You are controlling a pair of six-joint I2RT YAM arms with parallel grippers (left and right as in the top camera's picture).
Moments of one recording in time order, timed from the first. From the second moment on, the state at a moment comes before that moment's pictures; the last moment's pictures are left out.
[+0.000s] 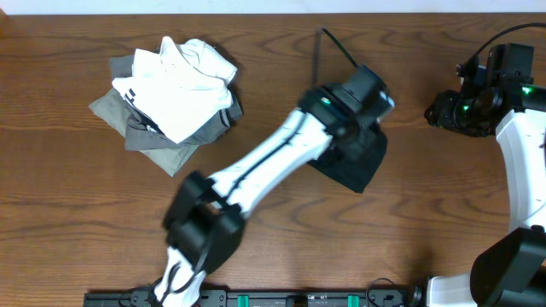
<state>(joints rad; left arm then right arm) -0.82 2.08 1.83 -0.88 0.18 -0.01 -0.20 1.62 1.39 -0.97 -0.21 0.10</state>
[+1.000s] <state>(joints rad) -0.74 1.76 1.93 -1.14 0.06 -0.04 0.09 1.65 1.39 -0.71 -0.54 -0.03</state>
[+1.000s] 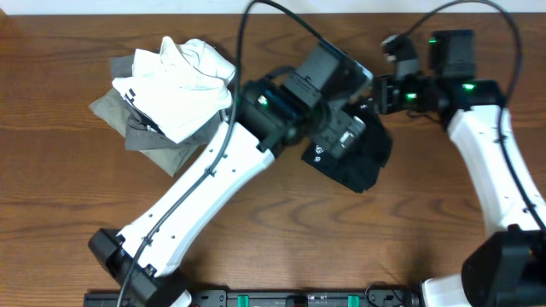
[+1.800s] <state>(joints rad) -0.49 2.24 1.81 -0.90 0.62 -0.18 0.12 2.01 1.41 -0.94 -0.15 0.20</state>
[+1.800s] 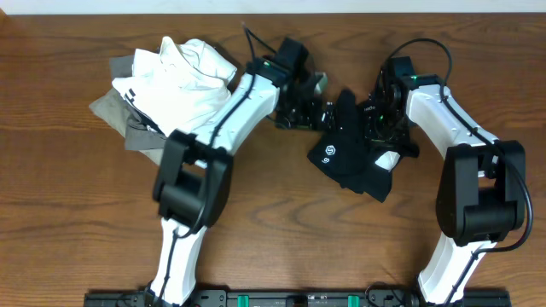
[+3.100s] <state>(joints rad) 0.08 1.80 1.87 -0.92 0.59 -0.04 -0.03 1.46 1.39 -0.97 -0.19 0.20</state>
